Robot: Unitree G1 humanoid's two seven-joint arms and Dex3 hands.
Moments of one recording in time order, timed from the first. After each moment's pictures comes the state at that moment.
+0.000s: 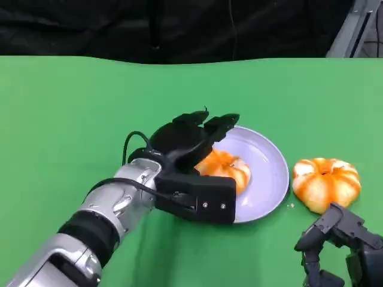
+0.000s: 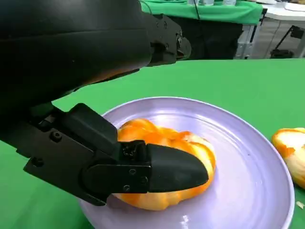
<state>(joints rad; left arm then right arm) -0.76 0.07 -0.59 0.90 0.72 -0.27 0.14 0.36 0.04 0.08 -0.08 -0.23 -0.65 -0.14</state>
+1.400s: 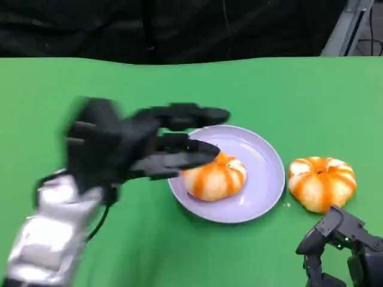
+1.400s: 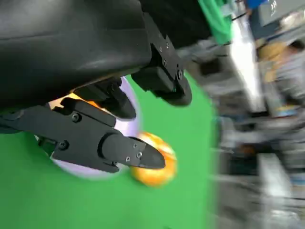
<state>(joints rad) -0.32 0.13 -0.07 -0.09 -0.23 0.32 -0.49 0.36 0.03 0.07 -0.06 -0.22 -0.67 -0.13</state>
